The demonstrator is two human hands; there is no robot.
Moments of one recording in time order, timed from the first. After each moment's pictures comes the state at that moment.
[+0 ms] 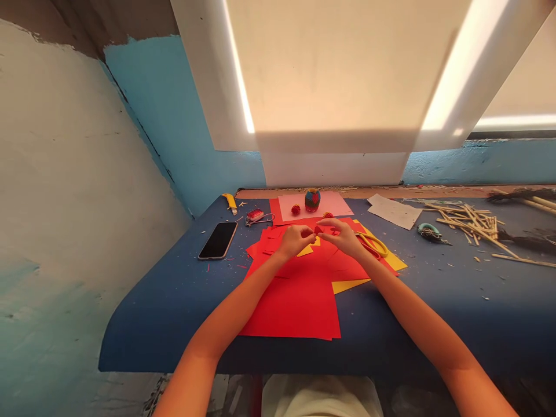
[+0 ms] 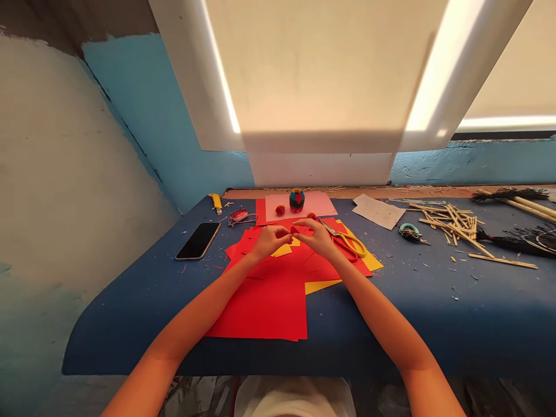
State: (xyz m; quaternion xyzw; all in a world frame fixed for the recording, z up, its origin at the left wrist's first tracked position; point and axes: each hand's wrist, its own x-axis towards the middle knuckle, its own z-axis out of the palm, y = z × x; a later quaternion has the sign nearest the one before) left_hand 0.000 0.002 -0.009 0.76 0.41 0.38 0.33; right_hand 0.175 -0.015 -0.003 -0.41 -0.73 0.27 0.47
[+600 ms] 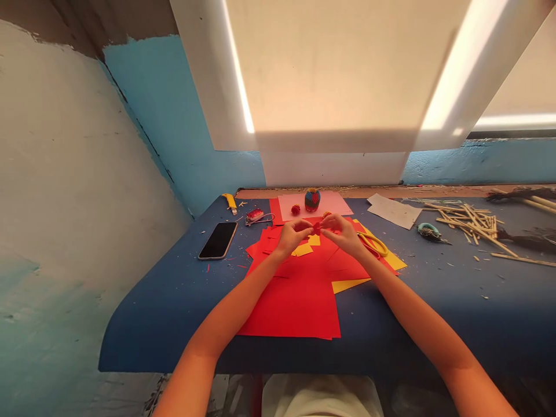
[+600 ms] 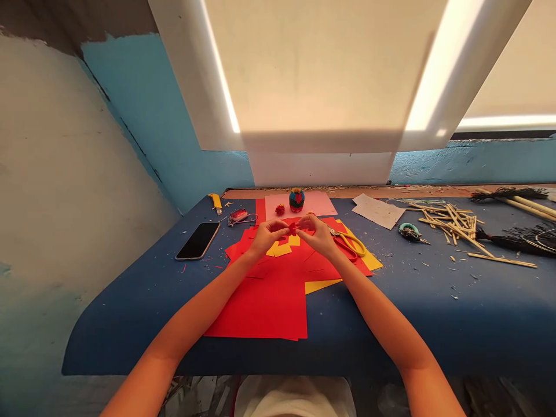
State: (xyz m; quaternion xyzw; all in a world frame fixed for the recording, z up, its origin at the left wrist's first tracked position) left_hand 0.002 0.002 -0.004 0.61 0.37 0.48 0.51; right_hand 0.173 -0.015 -0.003 -0.40 -0.71 0.27 0.51
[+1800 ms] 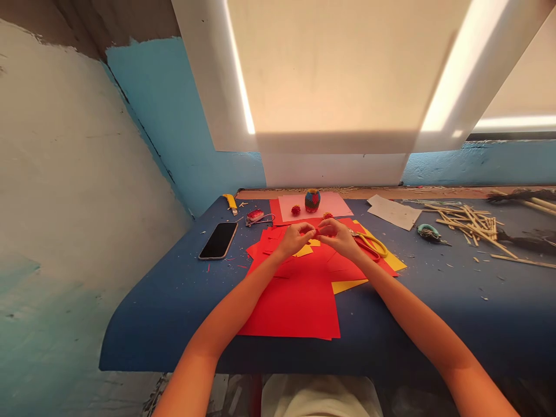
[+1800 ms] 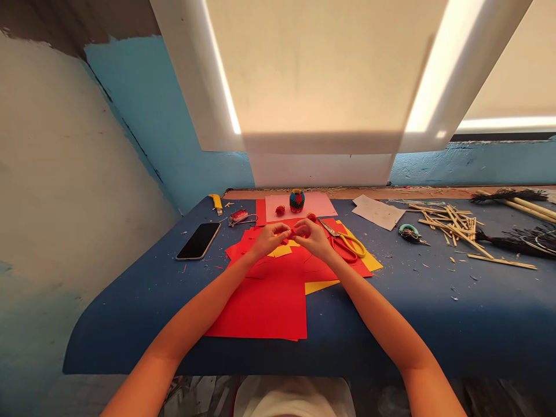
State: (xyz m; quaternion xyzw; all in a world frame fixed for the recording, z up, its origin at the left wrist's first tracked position) left_hand -0.001 0.004 -0.006 0.74 0.36 0.41 0.40; right_hand 0.166 -0.016 -0.008 -0.41 -0.69 0.34 0.48
